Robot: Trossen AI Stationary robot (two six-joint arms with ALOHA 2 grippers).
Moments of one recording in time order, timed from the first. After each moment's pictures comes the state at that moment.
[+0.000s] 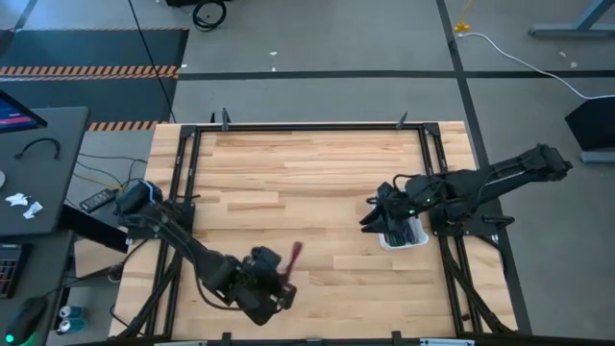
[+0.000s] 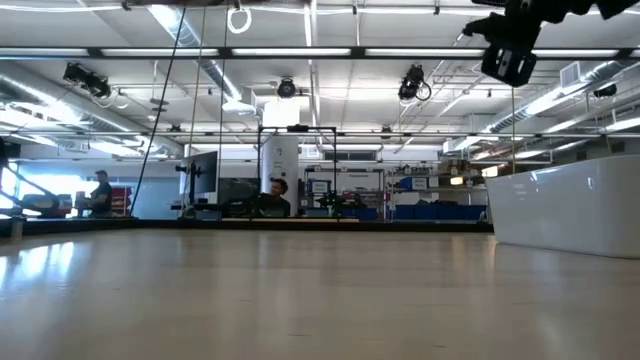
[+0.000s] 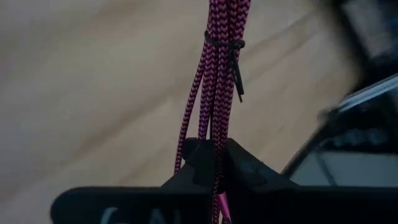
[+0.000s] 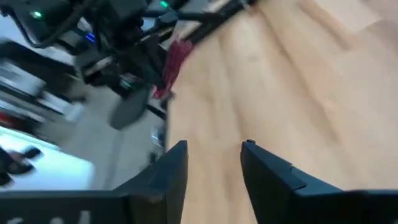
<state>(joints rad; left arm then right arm) -0.67 1.79 1.48 -0.77 -0.54 -1.63 0.22 0.91 0.65 -0.15 -0.09 0.72</state>
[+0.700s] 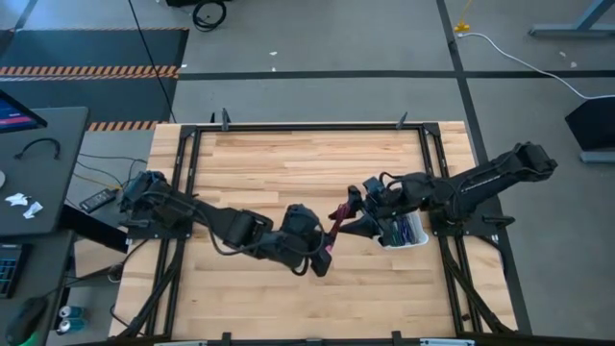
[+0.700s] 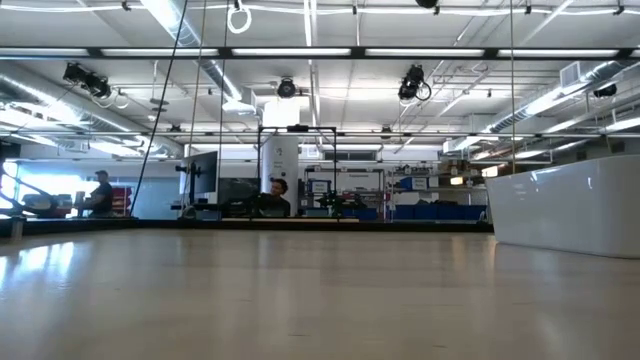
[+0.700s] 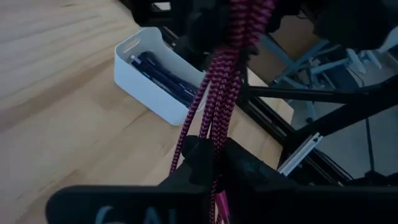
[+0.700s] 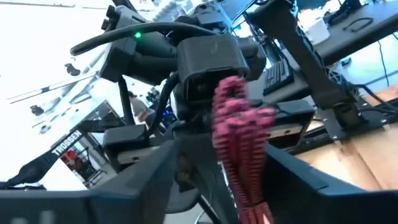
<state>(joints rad) -0.41 1.78 1.70 -0.50 -0.56 -0.95 0.24 1.20 0.75 0.58 -0.10 0.59</state>
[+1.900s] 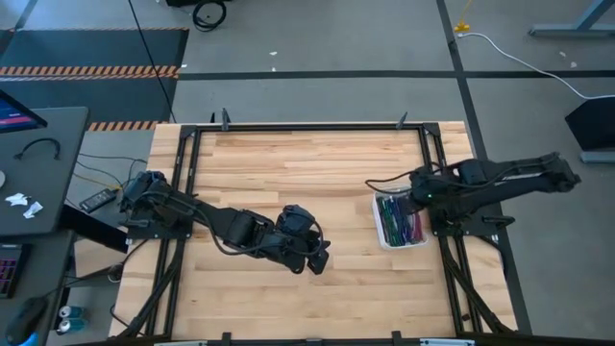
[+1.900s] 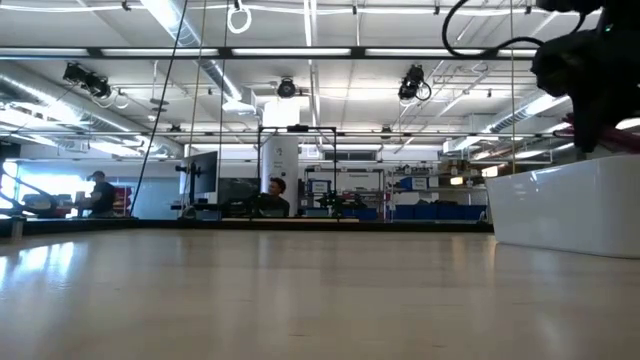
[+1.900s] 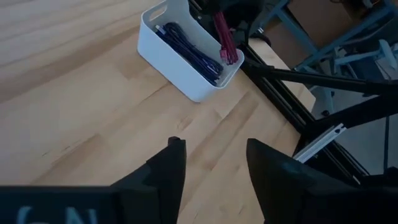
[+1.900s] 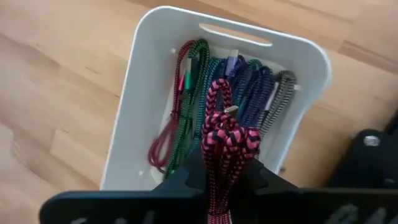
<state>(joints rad) -0.41 1.78 1.70 -0.63 -0.53 -1.09 0.07 0.73 0.70 -1.16 0.12 1.25</state>
